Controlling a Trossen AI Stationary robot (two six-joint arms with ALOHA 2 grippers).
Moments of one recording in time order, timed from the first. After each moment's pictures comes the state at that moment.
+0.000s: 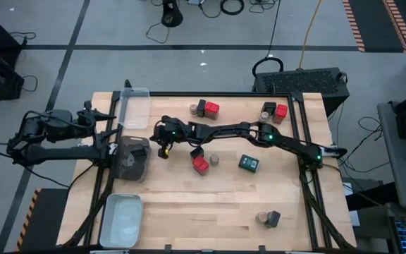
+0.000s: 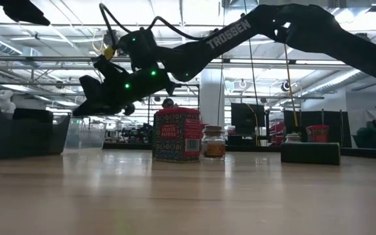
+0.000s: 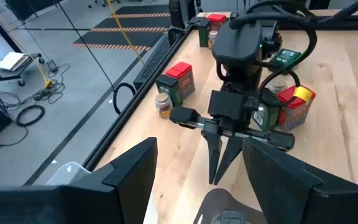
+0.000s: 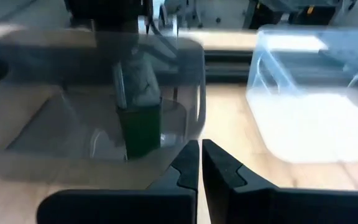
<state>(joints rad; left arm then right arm) 0.12 0.28 0.93 -1.09 -0.26 0.04 -0.14 2.58 2.10 0.10 -0.08 -0.04</state>
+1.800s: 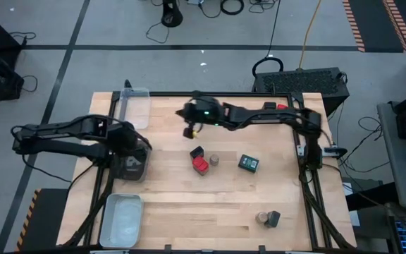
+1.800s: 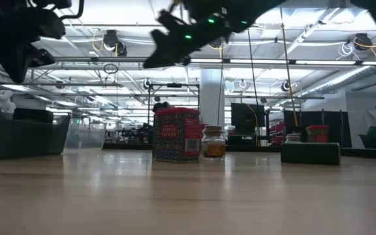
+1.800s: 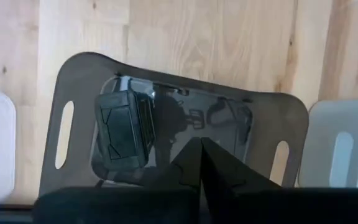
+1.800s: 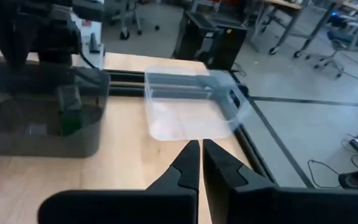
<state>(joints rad) 0.12 0.79 0.79 -1.27 0.14 0.01 -0.21 1.93 1.48 0.13 0.11 -0.17</state>
